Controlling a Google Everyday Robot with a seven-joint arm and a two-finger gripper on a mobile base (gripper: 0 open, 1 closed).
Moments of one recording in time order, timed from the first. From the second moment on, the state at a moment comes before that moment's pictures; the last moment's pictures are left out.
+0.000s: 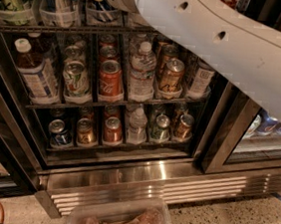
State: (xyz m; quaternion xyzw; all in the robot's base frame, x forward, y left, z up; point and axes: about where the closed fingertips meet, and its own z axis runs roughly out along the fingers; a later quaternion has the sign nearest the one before) arm 0.672 0.101 1.089 -0.28 0.71 0.17 0.62
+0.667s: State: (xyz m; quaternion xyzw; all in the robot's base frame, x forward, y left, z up) arm 0.672 0.101 1.089 -0.28 0.71 0.17 0.62
